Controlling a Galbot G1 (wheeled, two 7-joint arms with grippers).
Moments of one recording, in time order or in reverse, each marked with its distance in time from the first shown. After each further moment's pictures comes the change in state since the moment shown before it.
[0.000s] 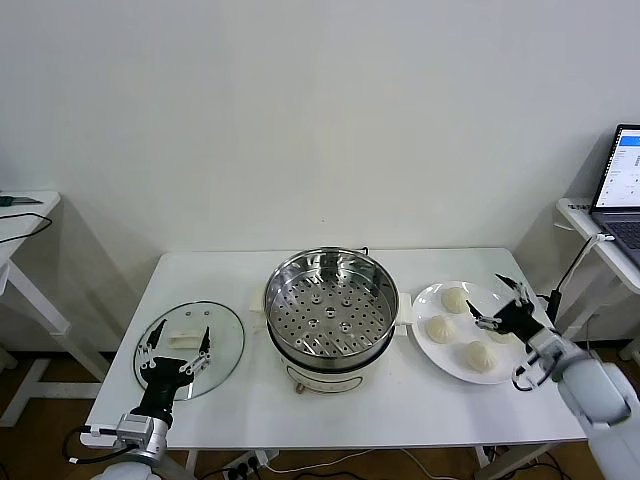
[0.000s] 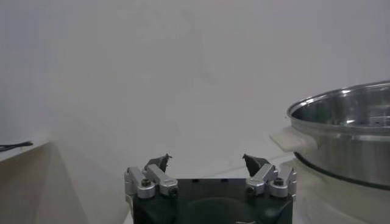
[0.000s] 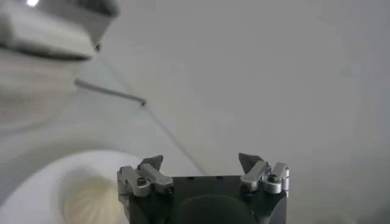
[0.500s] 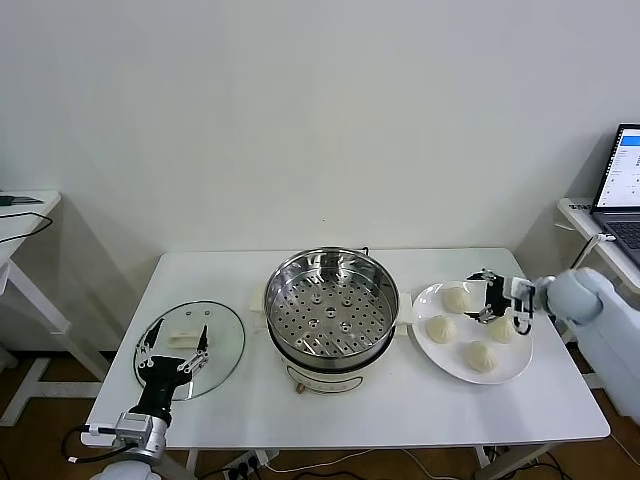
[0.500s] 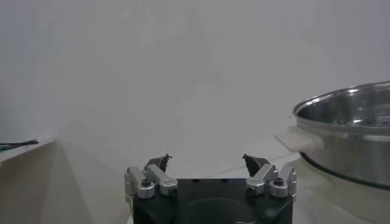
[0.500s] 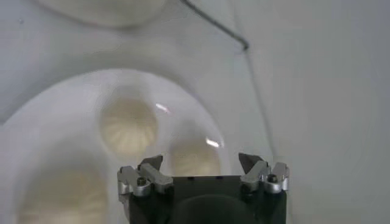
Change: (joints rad) left arm -0.003 -0.014 -0.005 0.000 0.007 0.007 -0.003; right arm 0.606 0.049 -0.517 -0.409 -0.162 0.008 -0.464
